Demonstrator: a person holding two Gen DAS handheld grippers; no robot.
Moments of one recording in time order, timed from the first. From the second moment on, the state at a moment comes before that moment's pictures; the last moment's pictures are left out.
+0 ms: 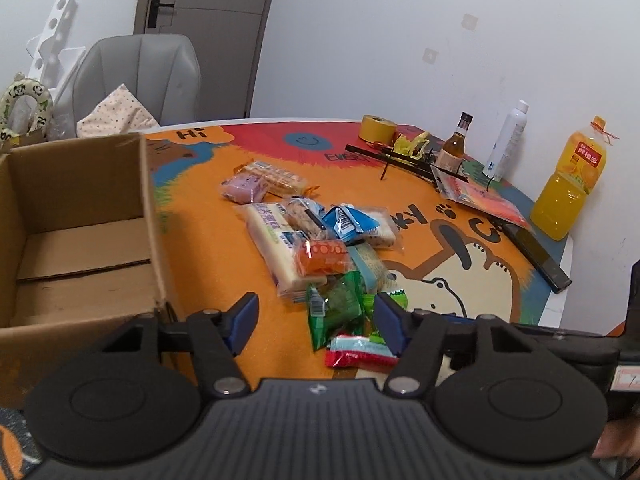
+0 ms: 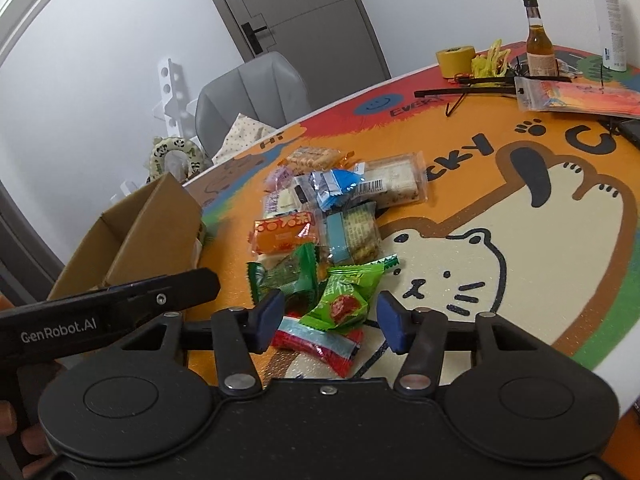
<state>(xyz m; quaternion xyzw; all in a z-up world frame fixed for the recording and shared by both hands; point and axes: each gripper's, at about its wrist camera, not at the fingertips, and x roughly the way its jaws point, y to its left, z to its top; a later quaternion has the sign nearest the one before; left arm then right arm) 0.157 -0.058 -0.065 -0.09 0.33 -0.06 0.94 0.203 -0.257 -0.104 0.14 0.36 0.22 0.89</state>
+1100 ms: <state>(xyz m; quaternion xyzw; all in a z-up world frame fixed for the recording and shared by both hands) 0.209 -0.080 -0.115 -0.11 0.38 -0.07 0.91 0.224 -0.263 -0.123 0.10 0.38 0.17 0.90</state>
